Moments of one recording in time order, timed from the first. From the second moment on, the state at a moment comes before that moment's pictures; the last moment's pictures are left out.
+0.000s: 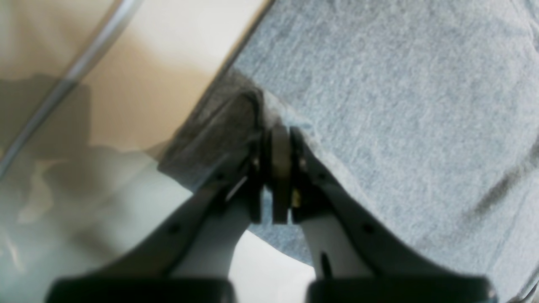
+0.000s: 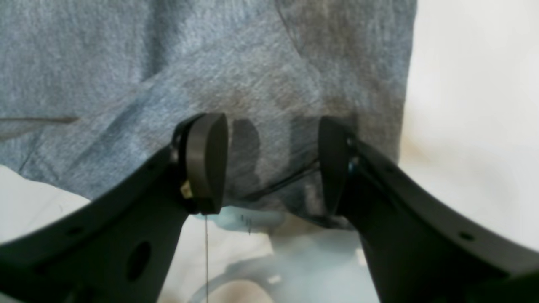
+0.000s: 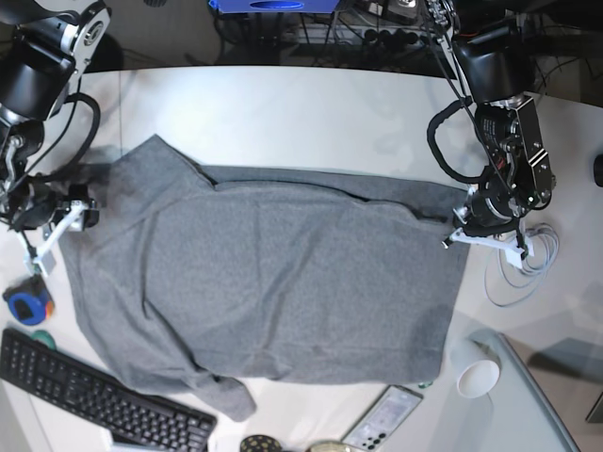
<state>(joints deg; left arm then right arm) -5.8 -7.5 -25.0 71.3 -21.6 0.8 47.9 9.2 8.9 33.2 68.6 8.1 37.5 -60.6</state>
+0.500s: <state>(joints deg) -5.7 -7.5 -25.0 71.3 -21.6 0.8 47.9 8.5 8.9 33.2 62.9 8.1 33.4 -55.1</state>
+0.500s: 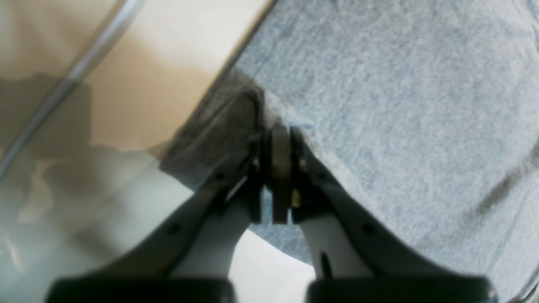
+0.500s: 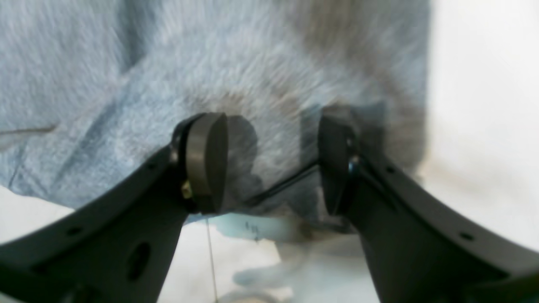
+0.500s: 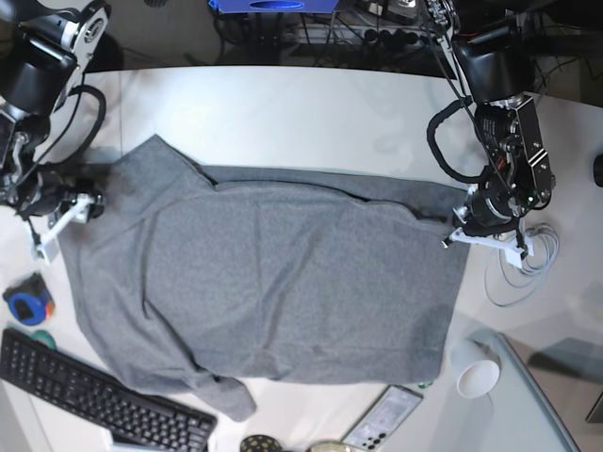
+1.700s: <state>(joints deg) -5.7 -7.5 -24.7 71.3 -21.3 0.8 47.9 7.3 8.8 33.2 65.4 8.1 26.5 -54.3</state>
